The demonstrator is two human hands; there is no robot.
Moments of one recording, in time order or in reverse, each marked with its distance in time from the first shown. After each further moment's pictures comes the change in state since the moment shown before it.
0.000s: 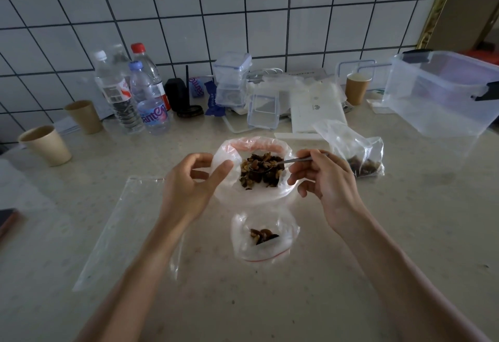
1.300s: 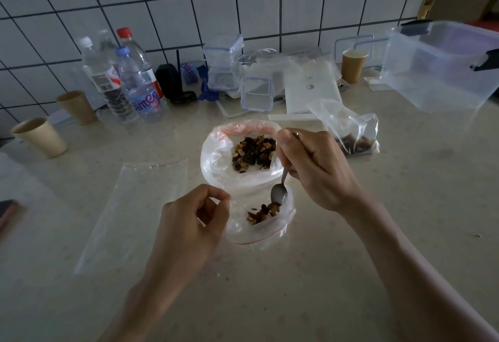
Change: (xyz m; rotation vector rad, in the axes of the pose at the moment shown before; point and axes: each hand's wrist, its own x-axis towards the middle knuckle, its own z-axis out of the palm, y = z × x) left_hand -0.097 0.019 -0.009 0.093 -0.110 0.141; right_hand -0.030 -0.025 0.007 -0.529 -0.411 -0.618
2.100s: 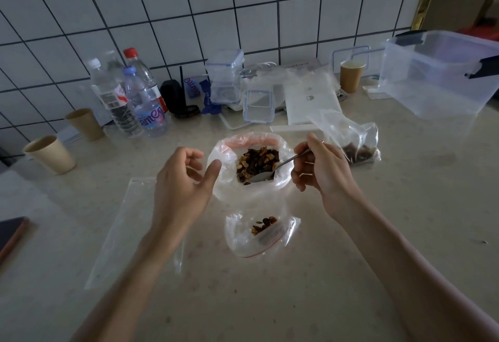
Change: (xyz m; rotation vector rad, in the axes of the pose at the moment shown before) left_hand 0.078 -0.018 -0.009 0.122 0.191 -0.015; right_hand 0.007 0.031 0.000 0.463 0.376 0.678
